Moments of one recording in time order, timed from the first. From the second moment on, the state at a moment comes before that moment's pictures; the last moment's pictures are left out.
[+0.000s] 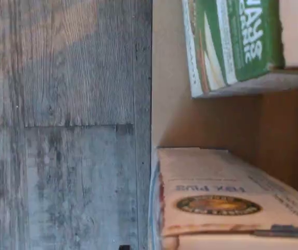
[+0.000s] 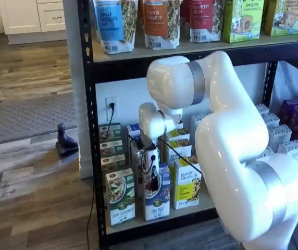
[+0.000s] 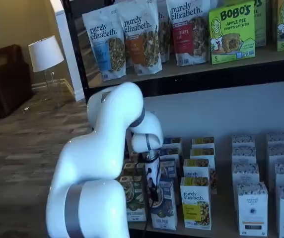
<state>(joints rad) 0.14 1.14 -1.75 -0.07 0.70 -1.36</state>
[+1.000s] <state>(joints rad) 0.14 1.12 -1.71 -0.10 0.68 -1.34</state>
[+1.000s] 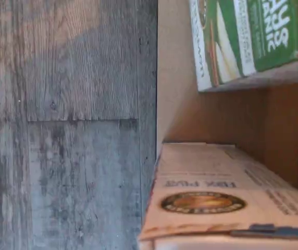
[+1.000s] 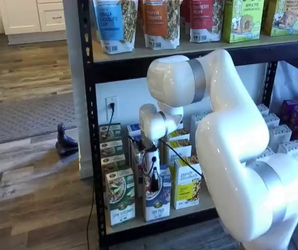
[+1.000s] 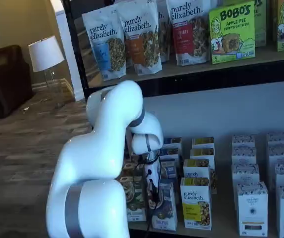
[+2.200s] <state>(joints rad) 0.18 0.84 -1.29 -0.15 0.51 -1.25</state>
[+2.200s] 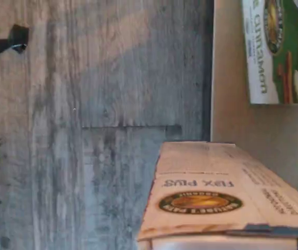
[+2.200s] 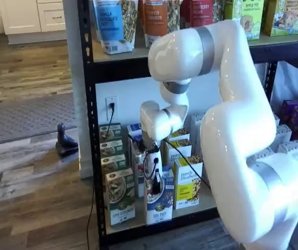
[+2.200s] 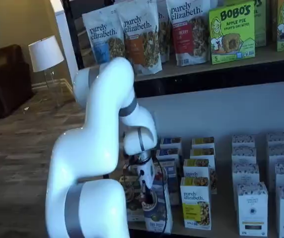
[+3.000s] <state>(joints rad) 0.19 0.53 -0.93 -0.25 0.44 -1.15</state>
